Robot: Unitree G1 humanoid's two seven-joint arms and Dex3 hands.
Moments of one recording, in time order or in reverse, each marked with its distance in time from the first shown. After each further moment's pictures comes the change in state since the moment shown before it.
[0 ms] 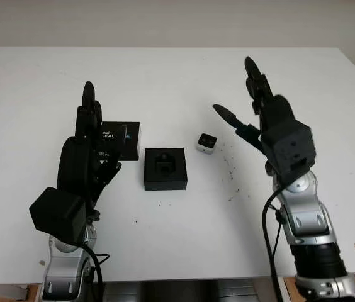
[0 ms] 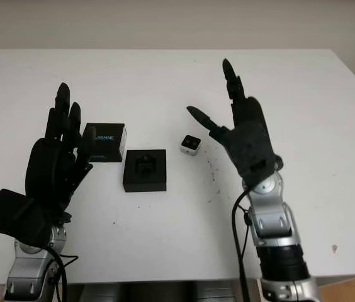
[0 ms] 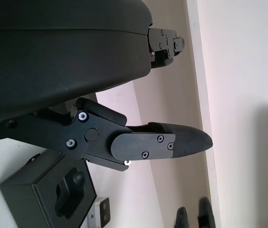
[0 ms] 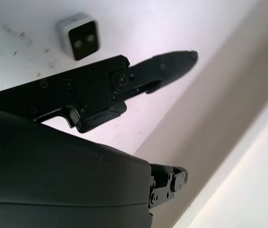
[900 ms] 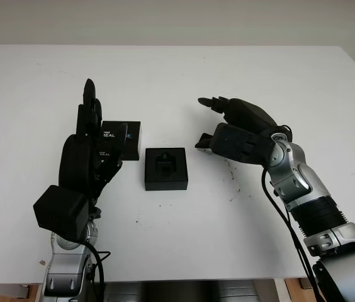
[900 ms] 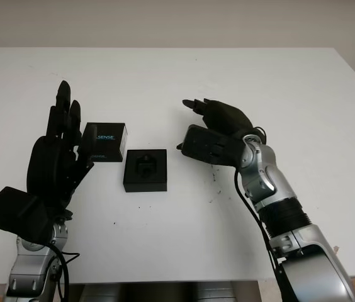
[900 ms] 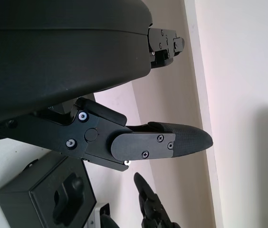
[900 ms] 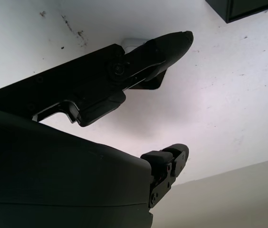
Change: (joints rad) left arm -0.017 0.001 0.001 0.013 0.016 -0.011 0.008; right arm -0.199 -0.114 0.231 0.303 -0.277 -0.006 0.163
